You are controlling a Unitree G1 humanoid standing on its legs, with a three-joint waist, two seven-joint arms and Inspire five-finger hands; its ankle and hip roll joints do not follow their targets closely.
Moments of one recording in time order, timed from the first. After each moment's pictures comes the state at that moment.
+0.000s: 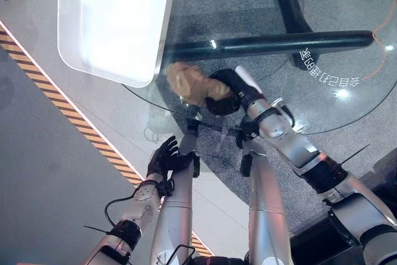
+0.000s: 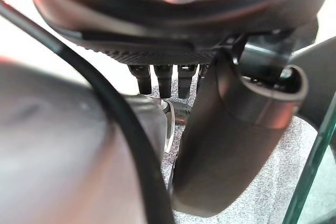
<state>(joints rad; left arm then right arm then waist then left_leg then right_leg) -0.28 0.33 -0.44 0.66 -0.68 -0.18 0.14 -0.78 -0.51 0.63 0.10 0.18 0.32 -0.14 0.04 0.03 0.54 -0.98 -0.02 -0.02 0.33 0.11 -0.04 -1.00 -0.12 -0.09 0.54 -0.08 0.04</state>
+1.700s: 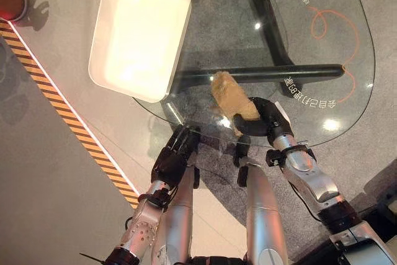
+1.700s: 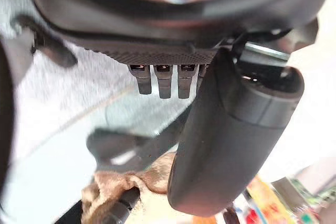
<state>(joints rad) -0.01 0.32 -0.38 0.20 -1.30 -0.23 -0.23 -0.33 -0.52 0.33 0.03 0.49 0.04 -0.15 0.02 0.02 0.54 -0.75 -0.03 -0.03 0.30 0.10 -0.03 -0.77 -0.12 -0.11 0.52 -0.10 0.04</state>
